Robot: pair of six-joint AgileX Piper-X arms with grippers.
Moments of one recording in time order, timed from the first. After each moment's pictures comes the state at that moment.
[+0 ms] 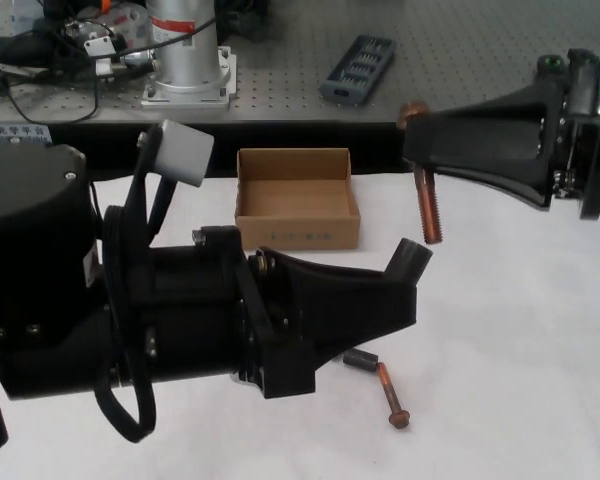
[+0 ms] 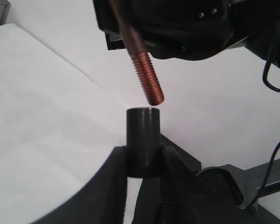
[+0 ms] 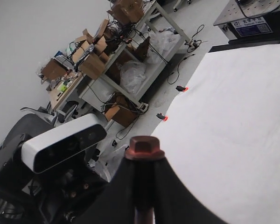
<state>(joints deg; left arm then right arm) -41.6 60.6 -34.4 -22.8 37.5 -27.7 34.2 56.3 -46.8 8.2 -38.6 38.5</state>
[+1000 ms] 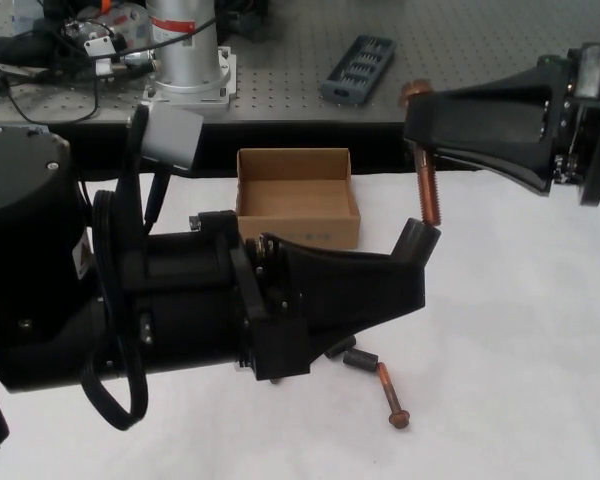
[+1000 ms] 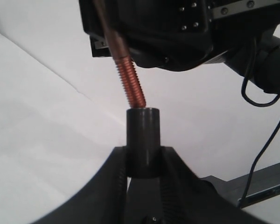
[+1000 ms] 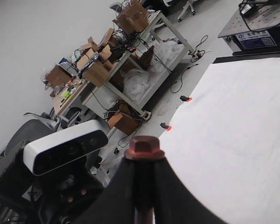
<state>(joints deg) -41.6 60.6 -34.3 -27.2 38.7 -31.9 35.8 56.3 -46.8 6.3 -38.1 39.4</state>
